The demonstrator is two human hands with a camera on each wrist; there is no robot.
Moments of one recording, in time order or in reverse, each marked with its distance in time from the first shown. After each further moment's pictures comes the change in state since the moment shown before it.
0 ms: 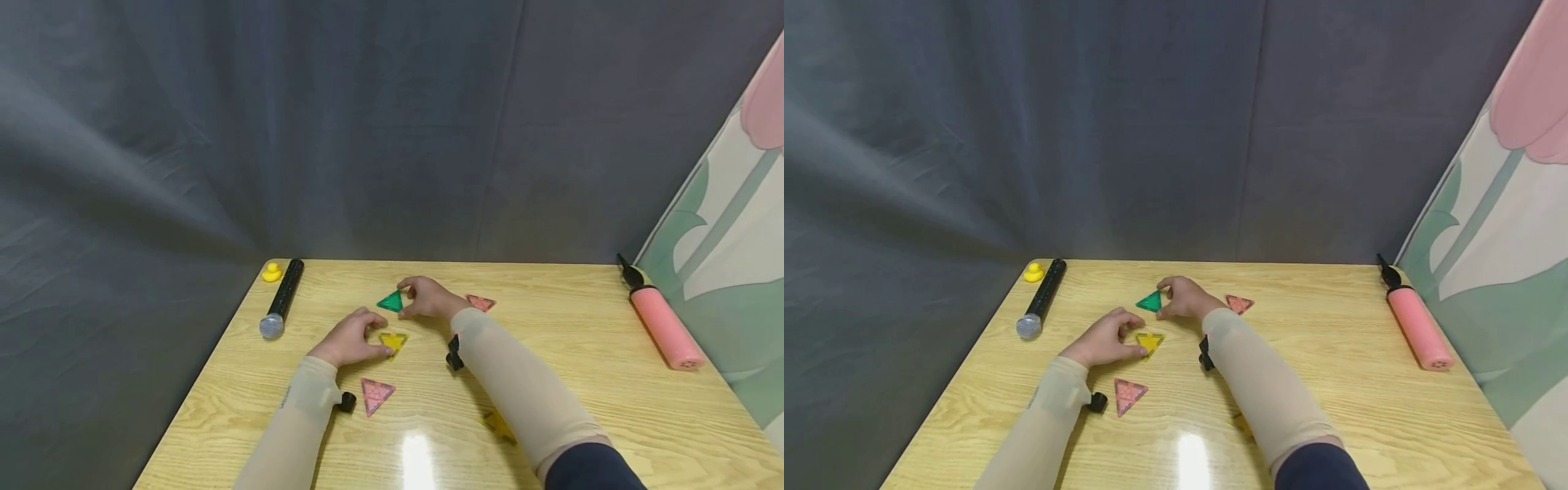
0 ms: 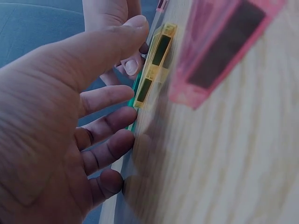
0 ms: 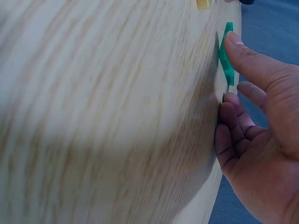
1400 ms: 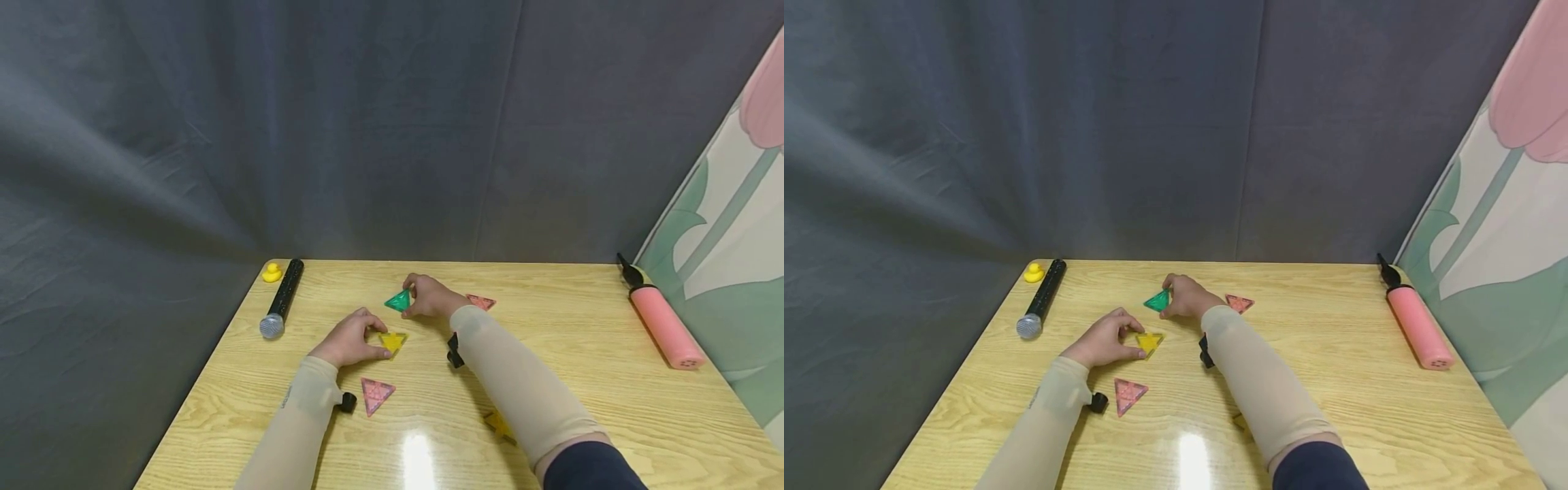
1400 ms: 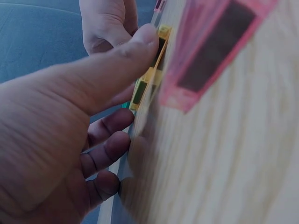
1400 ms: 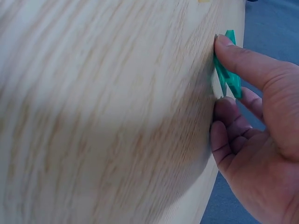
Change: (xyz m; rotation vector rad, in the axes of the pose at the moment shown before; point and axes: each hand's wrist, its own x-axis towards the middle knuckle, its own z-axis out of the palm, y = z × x) left_hand 0.001 -0.001 0.004 0.061 0.012 -0.002; right_hand -0.001 0.001 -0.003 -0.101 0.019 0.001
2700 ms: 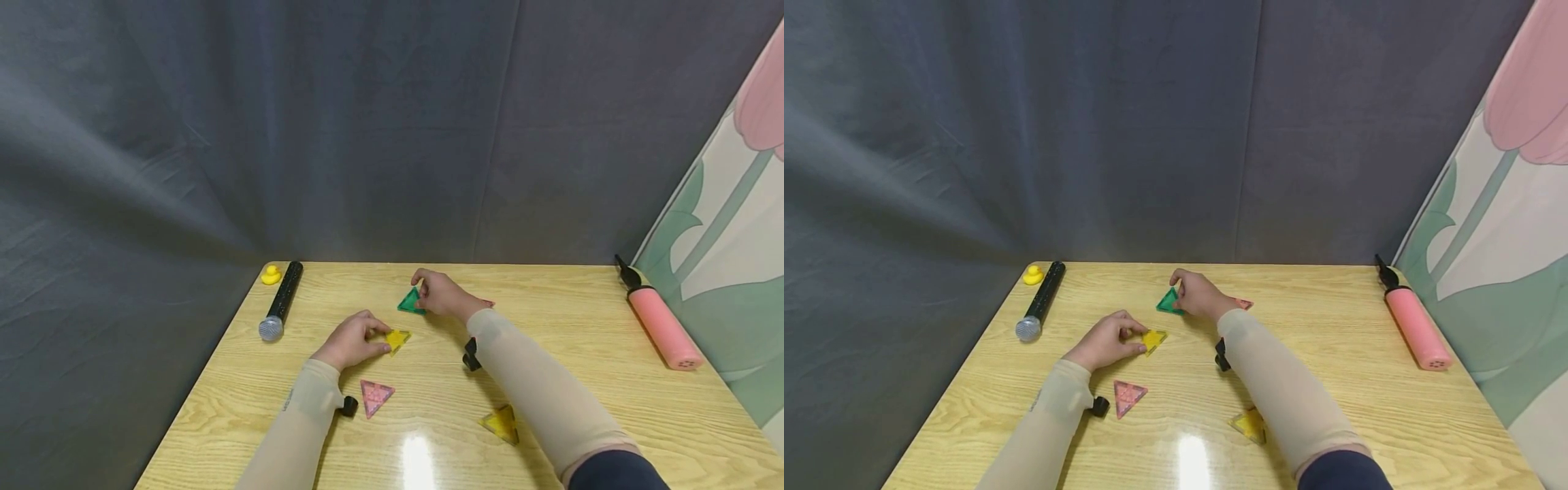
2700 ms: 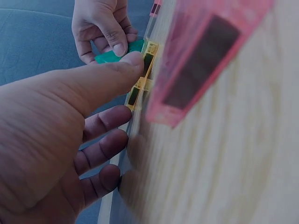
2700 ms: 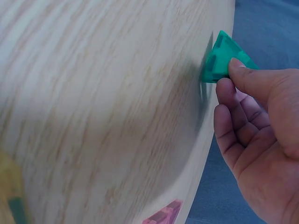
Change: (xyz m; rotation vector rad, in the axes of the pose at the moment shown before) left_hand 0.001 0.003 0.005 -0.038 0.039 -0.002; right_hand -0.011 0.016 -0.014 0.047 0.094 -0.075
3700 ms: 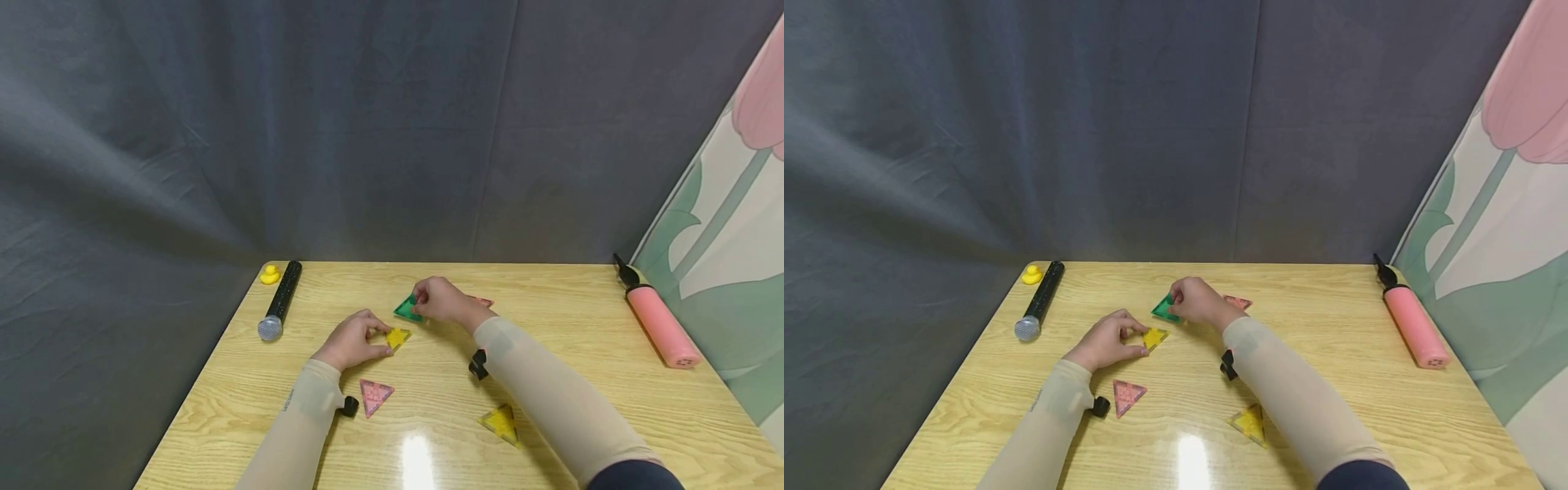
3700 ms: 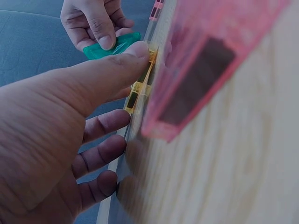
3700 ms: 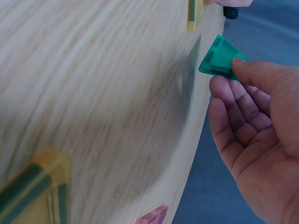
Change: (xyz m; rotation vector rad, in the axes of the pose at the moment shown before) left_hand -0.002 0.005 0.000 0.037 0.002 -0.005; right_hand -0.022 -0.013 -0.002 -0.023 -0.017 -0.088
